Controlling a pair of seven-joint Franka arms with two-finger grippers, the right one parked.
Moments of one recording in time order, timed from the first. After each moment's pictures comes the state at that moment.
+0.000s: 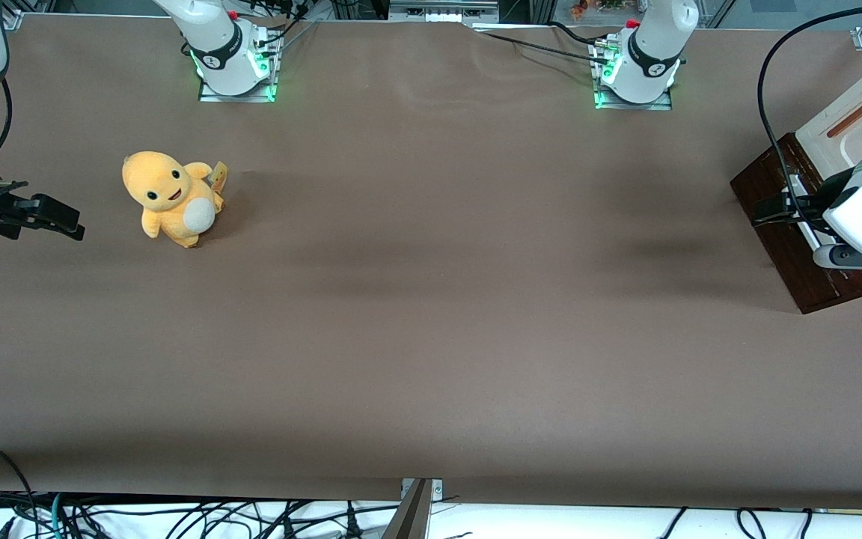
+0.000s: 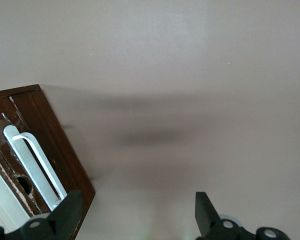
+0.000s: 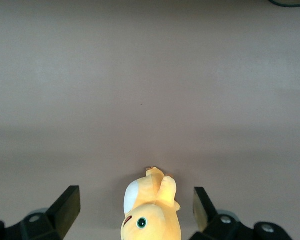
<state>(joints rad) 0.01 0.18 0.03 -1.55 0.02 1.53 0.06</state>
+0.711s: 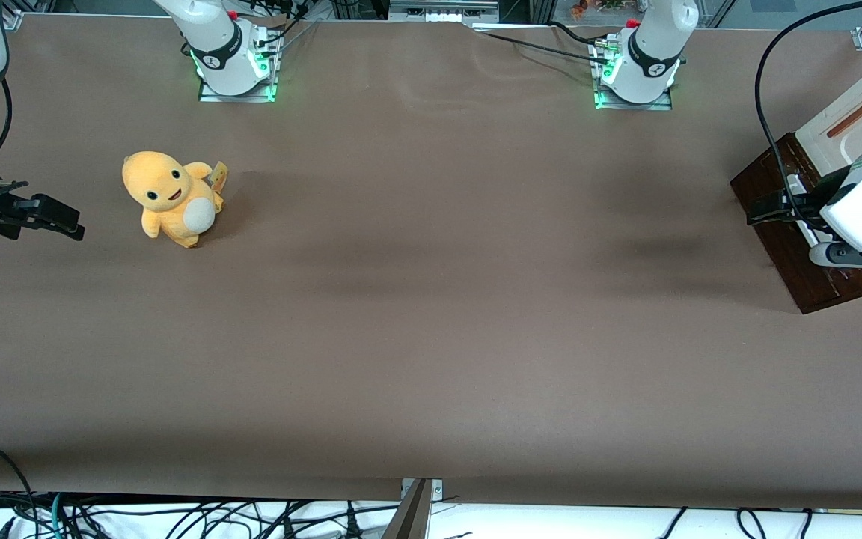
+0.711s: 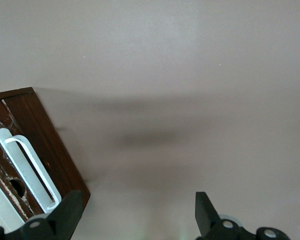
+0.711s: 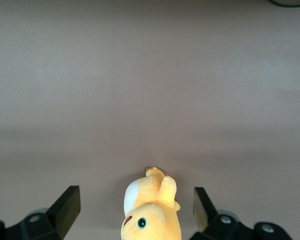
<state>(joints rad) 0.01 0.18 0.02 -1.54 0.00 1.53 0.06</state>
